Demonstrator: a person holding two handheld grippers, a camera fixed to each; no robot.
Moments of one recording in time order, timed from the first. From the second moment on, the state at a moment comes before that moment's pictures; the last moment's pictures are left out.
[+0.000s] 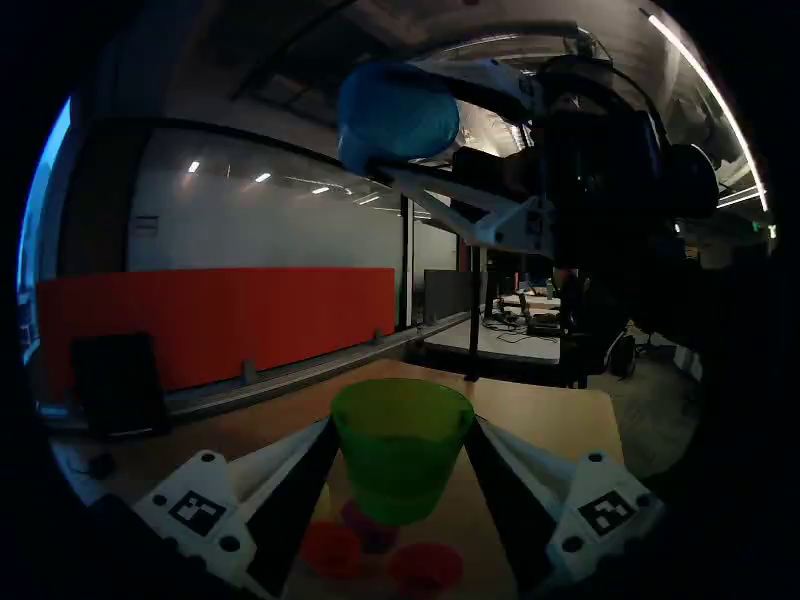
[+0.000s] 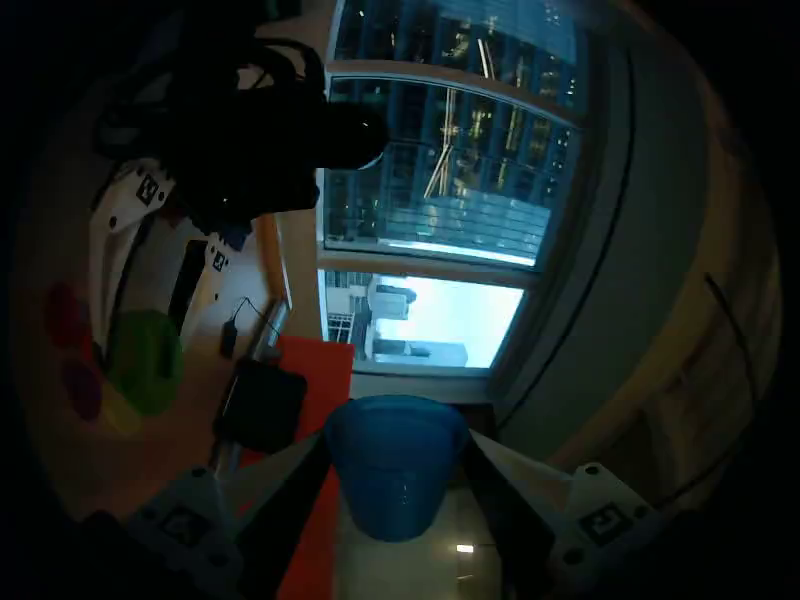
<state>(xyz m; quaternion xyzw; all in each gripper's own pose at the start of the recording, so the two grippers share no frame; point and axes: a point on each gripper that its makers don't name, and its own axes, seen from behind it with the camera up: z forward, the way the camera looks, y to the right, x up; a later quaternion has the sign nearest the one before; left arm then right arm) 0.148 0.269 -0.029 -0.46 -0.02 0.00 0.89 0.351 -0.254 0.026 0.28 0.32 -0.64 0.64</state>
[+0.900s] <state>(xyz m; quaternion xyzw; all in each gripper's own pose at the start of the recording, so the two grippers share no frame) 0.157 0.263 -0.026 -0.45 -0.01 0.01 0.89 0.326 -0.240 0.012 0.41 0.15 -0.27 0.86</state>
